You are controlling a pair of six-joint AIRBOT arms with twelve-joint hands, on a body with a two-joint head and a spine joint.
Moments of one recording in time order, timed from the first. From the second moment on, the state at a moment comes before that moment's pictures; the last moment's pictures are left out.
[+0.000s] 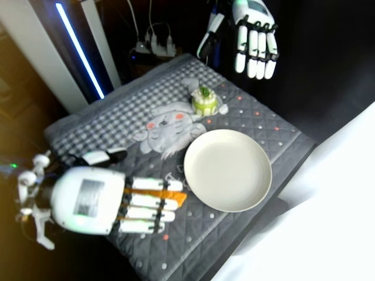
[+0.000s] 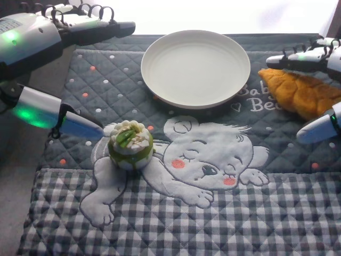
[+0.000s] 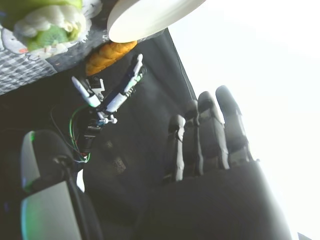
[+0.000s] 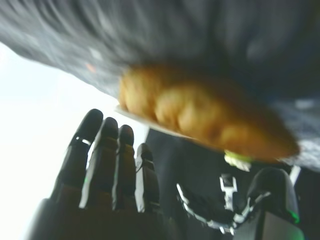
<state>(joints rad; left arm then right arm) 0.54 -0.83 1.14 0.37 -0.79 0.63 -0.49 -1.07 1.51 -0.44 0.62 -0.24</state>
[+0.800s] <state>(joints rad) 0.55 -0.82 1.13 0.37 -0.80 0.63 -0.49 -1.09 1.57 -0.45 0.52 -0.24</state>
